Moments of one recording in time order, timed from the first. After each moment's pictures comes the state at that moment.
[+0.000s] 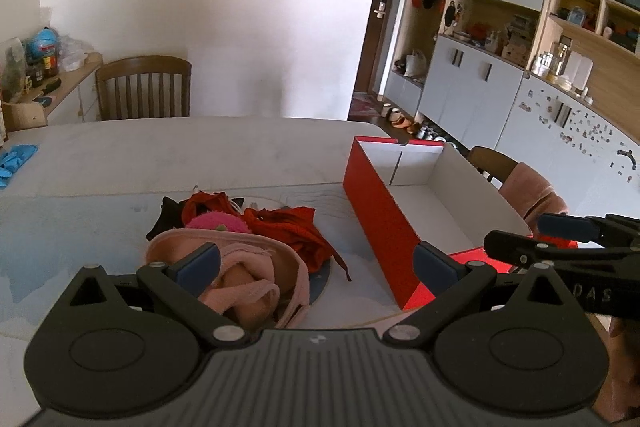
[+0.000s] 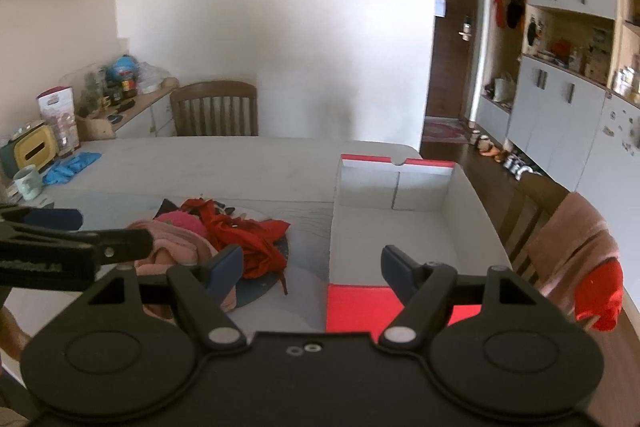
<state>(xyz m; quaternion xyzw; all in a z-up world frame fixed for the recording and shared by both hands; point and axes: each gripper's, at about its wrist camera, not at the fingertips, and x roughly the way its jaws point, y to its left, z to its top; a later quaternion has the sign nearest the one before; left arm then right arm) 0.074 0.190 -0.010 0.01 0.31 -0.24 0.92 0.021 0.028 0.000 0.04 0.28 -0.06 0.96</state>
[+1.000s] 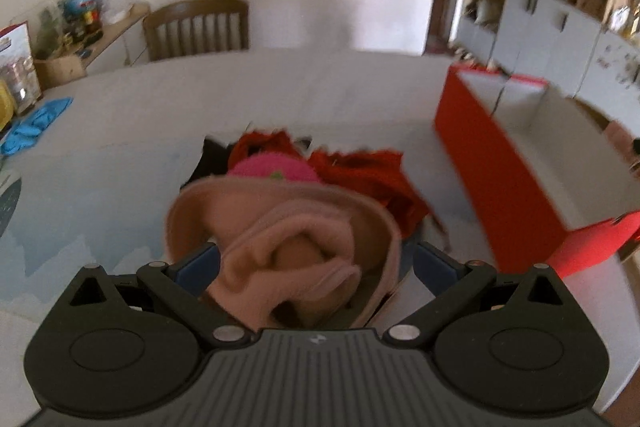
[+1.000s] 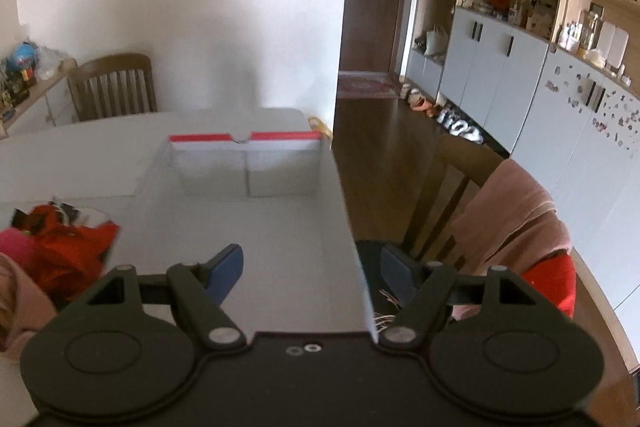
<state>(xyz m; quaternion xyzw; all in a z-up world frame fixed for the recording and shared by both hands) 0.151 0.167 -0.096 0.06 0.40 -0.12 0.91 0.108 -0.141 -0.049 0.04 0.36 -0.16 0.92</state>
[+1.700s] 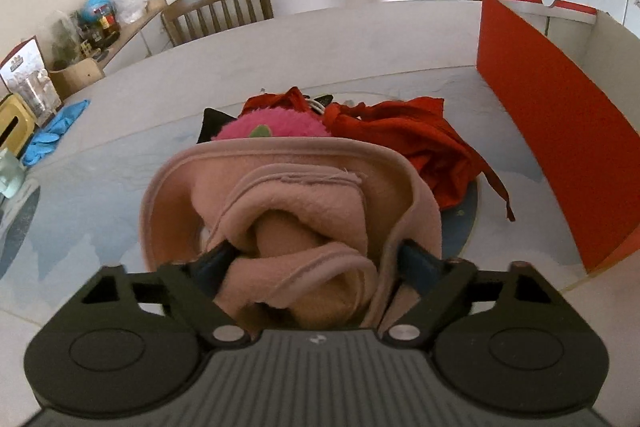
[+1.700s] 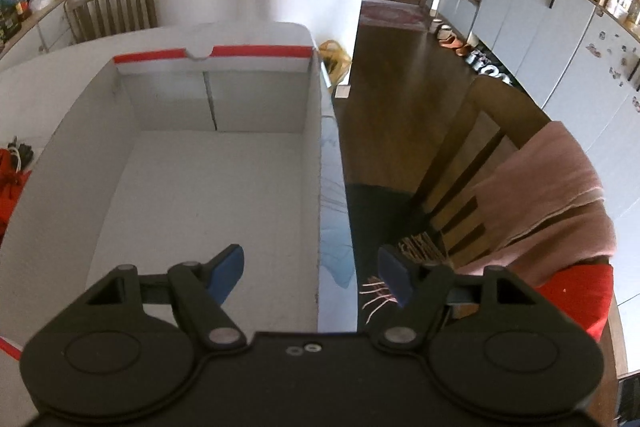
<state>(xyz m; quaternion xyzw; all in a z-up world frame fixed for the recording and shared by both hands) 0.172 0.132 -0.151 0.14 0.41 -0.06 0.90 0.176 -0.190 -0.108 0.03 0.47 -0.11 0.88</state>
